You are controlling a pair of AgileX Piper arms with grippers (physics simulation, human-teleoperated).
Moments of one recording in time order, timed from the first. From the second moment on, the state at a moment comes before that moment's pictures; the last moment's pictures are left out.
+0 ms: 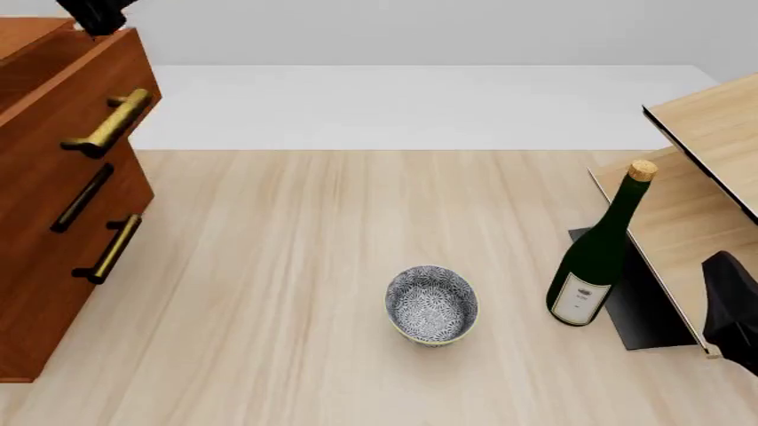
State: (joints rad) left arm -0.25 1.23 -1.46 0.57 1.02; right arm -0.10 0.19 -0.02 -0.16 0.30
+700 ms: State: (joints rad) left arm 0.01 1.30 -1.74 0.93 0.44; right arm -0.08 0.15 -0.02 -0.12 0.29
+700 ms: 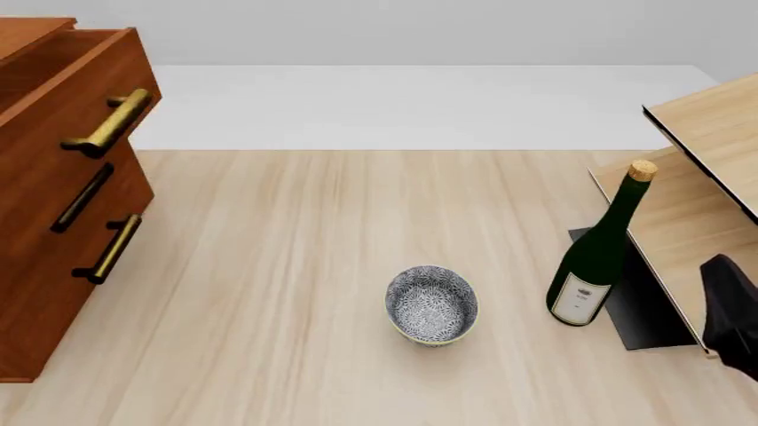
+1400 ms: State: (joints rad) left arm 0.07 1.29 -1.69 0.95 0.21; right arm -0.06 0.12 -0.03 -0.09 0.28
